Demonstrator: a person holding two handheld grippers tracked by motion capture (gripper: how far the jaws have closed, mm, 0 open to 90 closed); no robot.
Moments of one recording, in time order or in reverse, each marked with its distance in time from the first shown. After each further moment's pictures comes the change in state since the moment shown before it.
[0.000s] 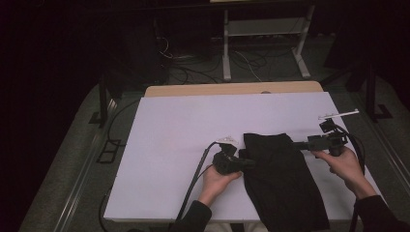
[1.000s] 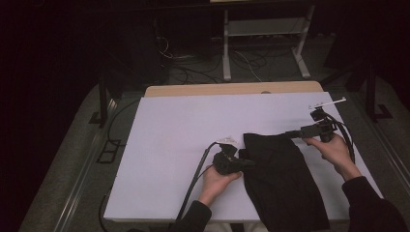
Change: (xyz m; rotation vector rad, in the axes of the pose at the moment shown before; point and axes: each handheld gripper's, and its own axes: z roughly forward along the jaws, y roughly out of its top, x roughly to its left) left arm -0.001 -0.001 0.000 0.012 0.013 0.015; right arm -0.018 0.035 0.026 0.036 -0.036 0.001
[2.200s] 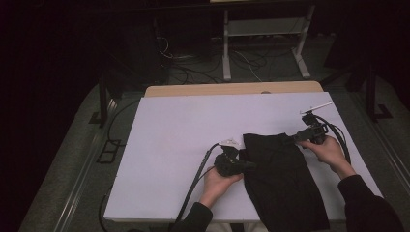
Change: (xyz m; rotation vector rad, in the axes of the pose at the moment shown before) left arm -0.003 -0.003 0.004 0.015 0.006 0.015; right arm -0.011 -0.003 0.030 0.155 0.065 0.040
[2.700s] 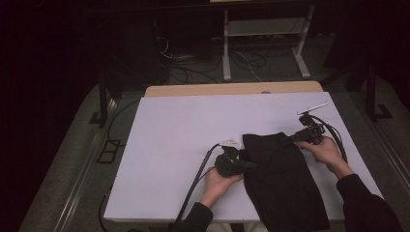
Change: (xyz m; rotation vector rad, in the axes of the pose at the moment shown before) left arm 0.000 -0.001 0.002 0.005 -0.004 0.001; right arm 0.000 0.002 0.009 0.020 0.063 0.002
